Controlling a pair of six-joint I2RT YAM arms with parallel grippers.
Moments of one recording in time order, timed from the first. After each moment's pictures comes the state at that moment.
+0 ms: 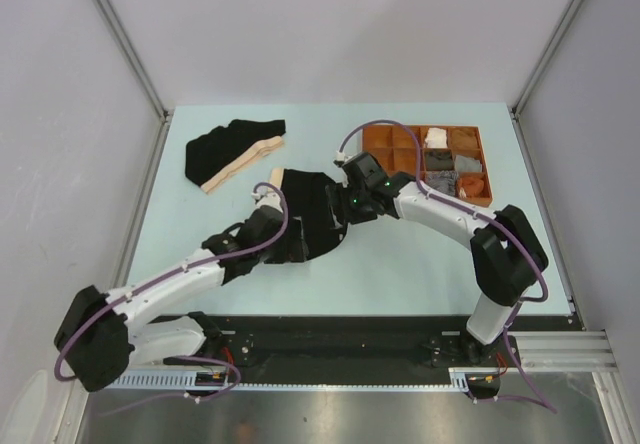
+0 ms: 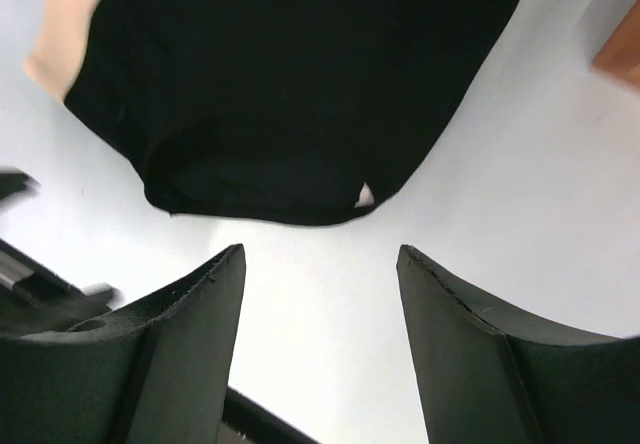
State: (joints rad) left arm -0.75 1.14 0.64 -0.37 -0.18 -0.65; right arm 0.71 1.73 1.29 -0.48 -0.10 0.40
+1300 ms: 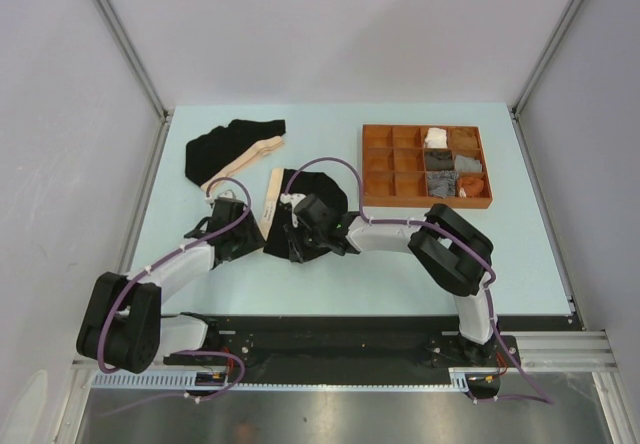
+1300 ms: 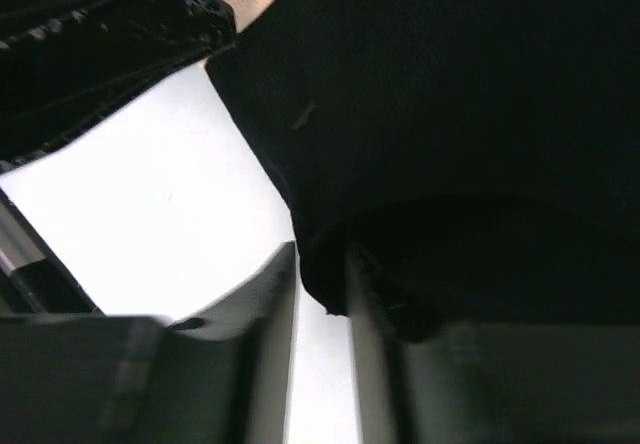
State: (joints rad) left arm -0.28 1.25 0.52 -0.23 -0.07 -0.65; right arm 0.98 1.99 1.24 -0.07 -0.17 0.42
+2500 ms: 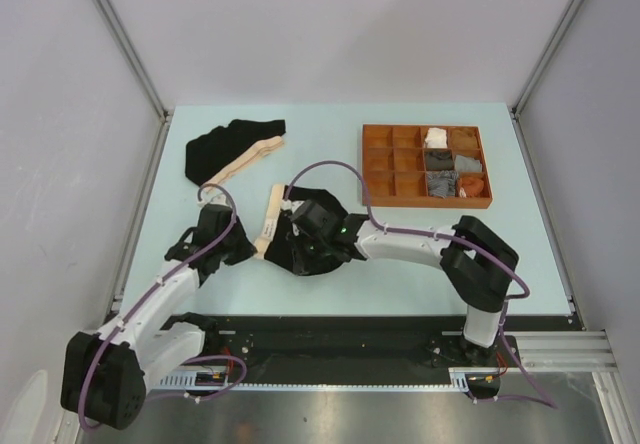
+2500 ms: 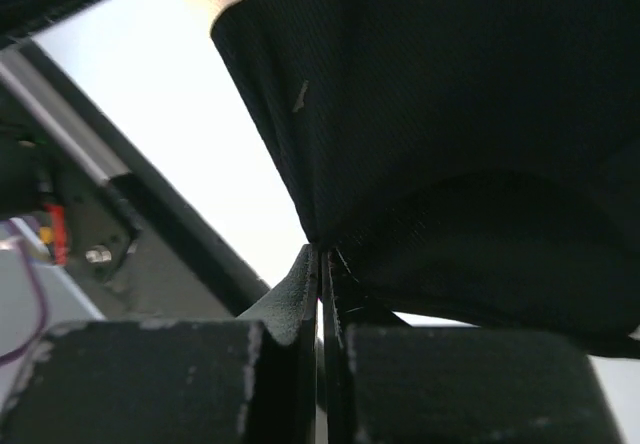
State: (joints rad) left arm -0.28 0.95 0.49 -0.42 0.01 -0.64; right arm 1.06 1.84 1.24 -0.30 -0.15 0.52
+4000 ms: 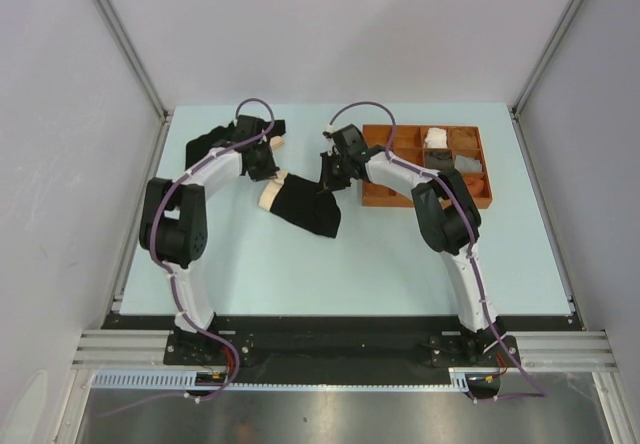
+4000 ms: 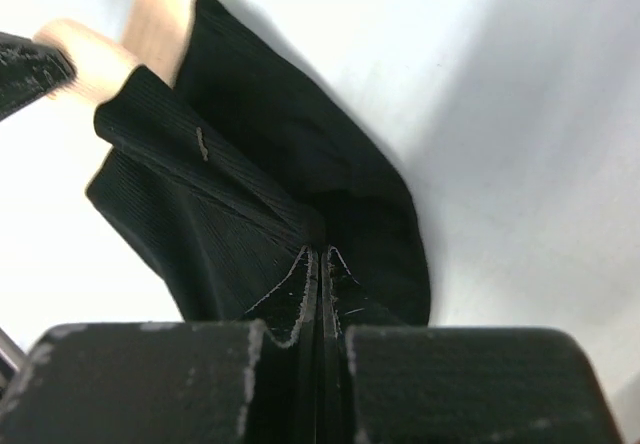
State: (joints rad) left arm -0.23 1.93 1.41 -0.41 0.03 -0.50; right arm 0.58 2.27 1.76 -0.35 -0.30 0.46
